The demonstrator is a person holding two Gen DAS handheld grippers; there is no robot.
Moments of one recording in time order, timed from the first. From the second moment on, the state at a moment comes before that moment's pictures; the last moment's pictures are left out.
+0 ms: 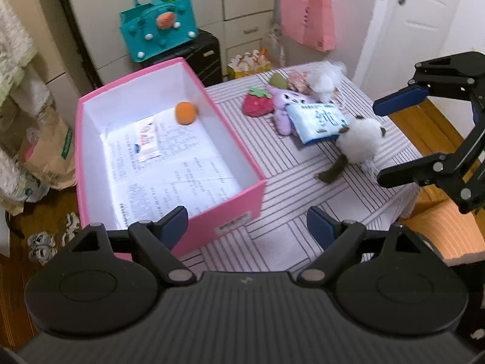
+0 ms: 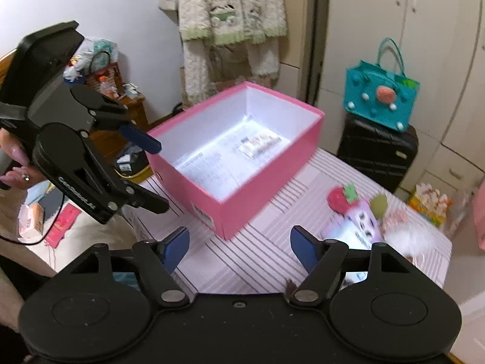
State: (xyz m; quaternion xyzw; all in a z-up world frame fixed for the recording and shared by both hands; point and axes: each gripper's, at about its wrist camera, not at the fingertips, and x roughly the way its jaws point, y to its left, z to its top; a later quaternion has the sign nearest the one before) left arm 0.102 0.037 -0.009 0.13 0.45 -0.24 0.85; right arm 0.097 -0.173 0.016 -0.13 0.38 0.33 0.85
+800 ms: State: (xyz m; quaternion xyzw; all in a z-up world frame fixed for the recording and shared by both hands) left arm 0.153 -0.068 -0.052 0.08 0.42 -0.32 0.84; right arm 0.142 -0.305 -0.052 -0.03 0.40 0.24 0.88
